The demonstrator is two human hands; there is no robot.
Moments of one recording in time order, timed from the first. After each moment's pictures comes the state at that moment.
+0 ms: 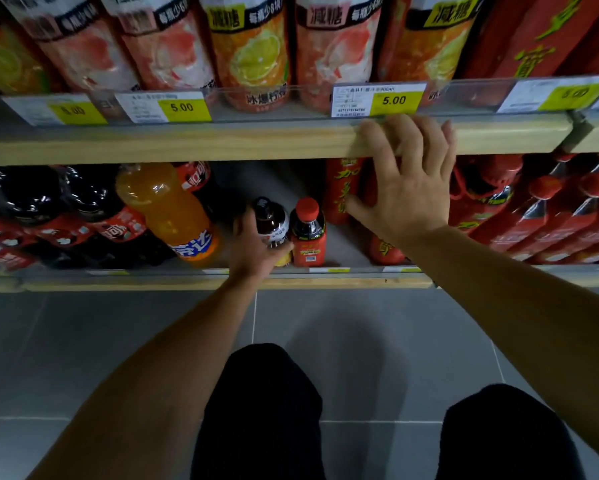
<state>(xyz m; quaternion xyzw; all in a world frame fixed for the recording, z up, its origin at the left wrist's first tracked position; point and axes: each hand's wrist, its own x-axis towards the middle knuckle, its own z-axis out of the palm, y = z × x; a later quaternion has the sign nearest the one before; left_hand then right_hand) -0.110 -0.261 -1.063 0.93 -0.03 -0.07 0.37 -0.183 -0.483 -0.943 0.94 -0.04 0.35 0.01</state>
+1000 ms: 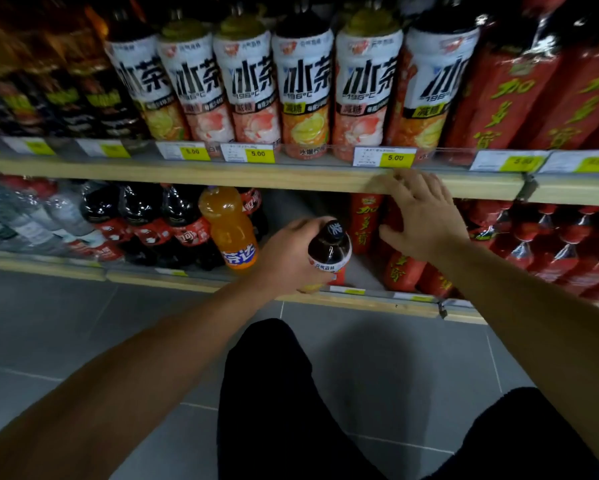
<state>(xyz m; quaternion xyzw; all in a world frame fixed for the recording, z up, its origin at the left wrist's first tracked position) -0.206 -0.245 -0.895 0.90 -0.31 0.01 0.31 -0.226 -0.502 -0.881 0.98 0.05 0.17 -0.06</state>
